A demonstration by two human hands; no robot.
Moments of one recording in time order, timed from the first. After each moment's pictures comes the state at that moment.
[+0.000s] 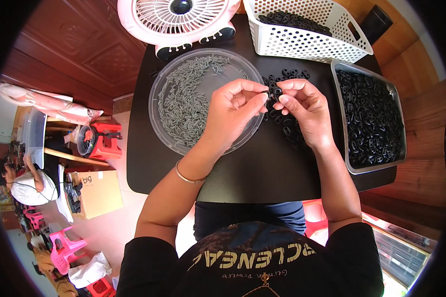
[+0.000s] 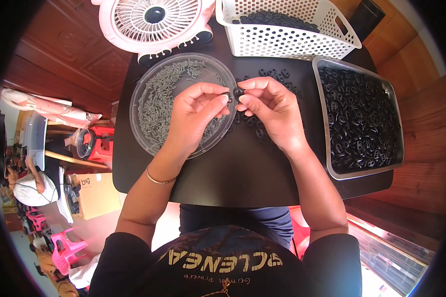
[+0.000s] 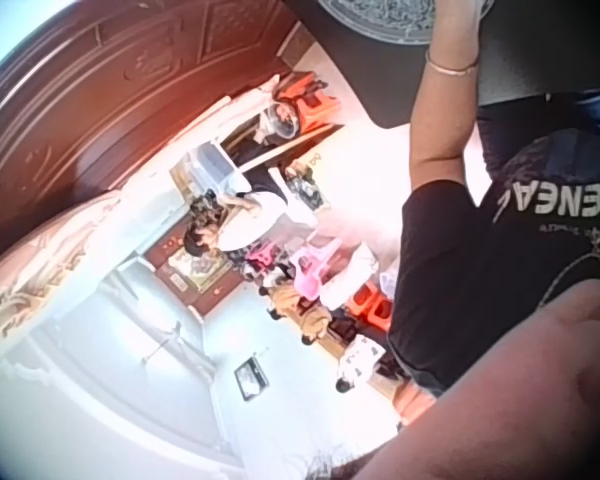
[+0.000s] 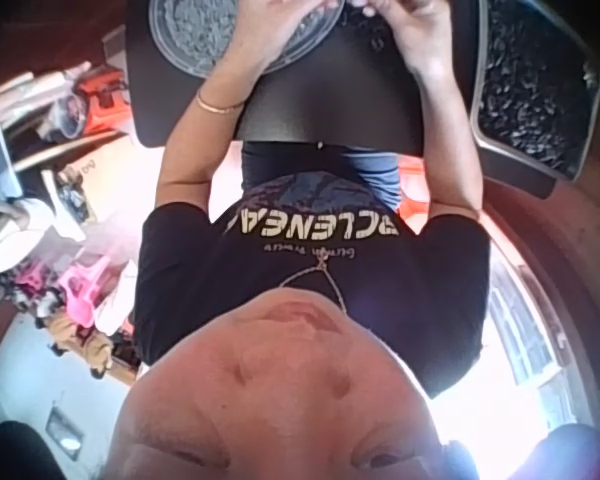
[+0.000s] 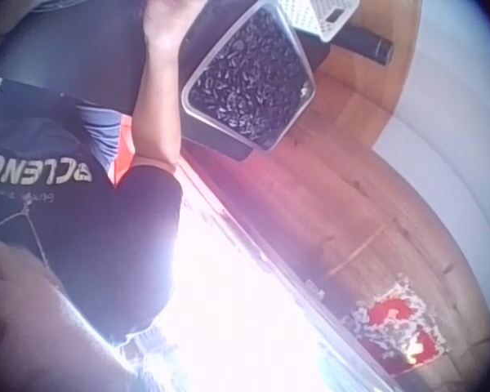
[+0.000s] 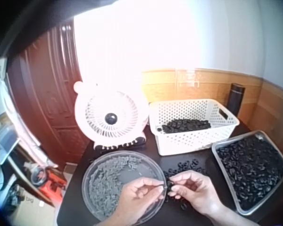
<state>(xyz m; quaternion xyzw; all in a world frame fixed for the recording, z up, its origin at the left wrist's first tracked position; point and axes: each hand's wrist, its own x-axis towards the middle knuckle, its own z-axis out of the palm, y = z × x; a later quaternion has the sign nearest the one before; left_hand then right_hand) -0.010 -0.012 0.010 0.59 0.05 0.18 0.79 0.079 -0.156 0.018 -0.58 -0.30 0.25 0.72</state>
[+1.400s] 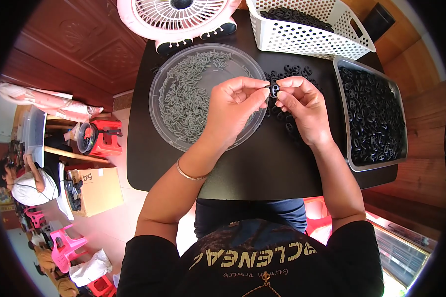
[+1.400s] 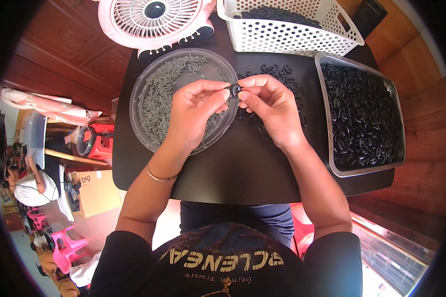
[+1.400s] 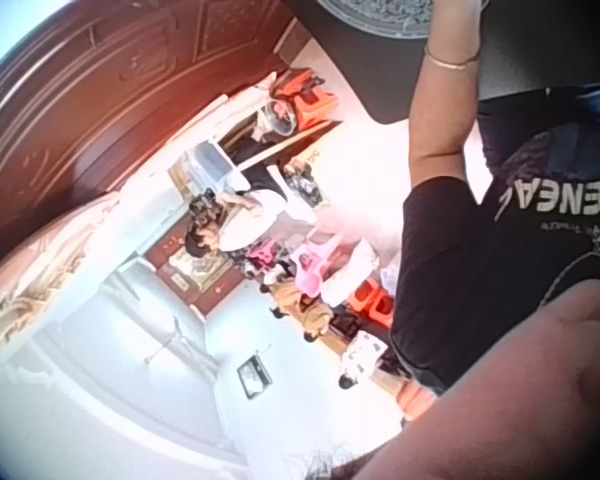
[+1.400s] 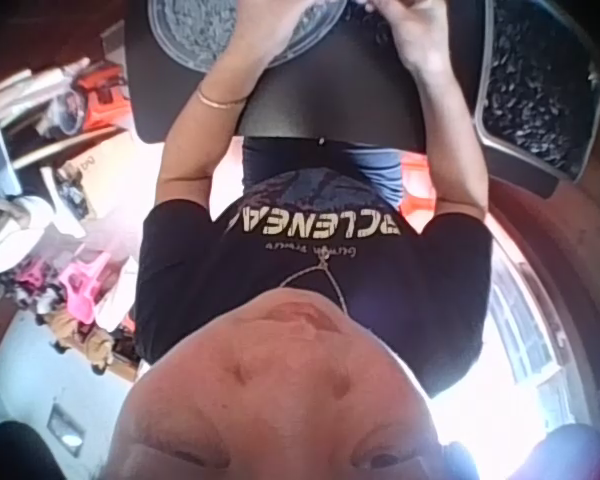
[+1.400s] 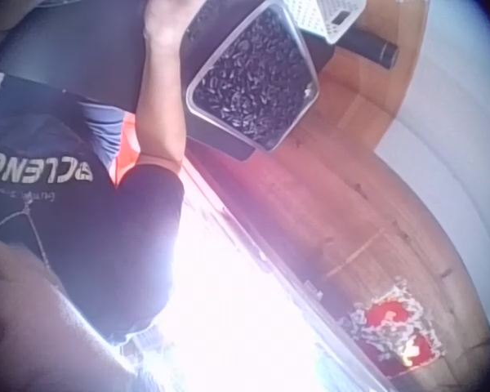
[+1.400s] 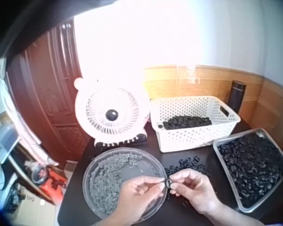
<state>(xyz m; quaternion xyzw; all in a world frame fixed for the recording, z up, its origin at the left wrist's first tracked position) -0.009 -0.014 0.011 0.56 0.08 0.20 0.80 0.078 -0.150 0.005 -0.56 -0.28 0.26 0.74</state>
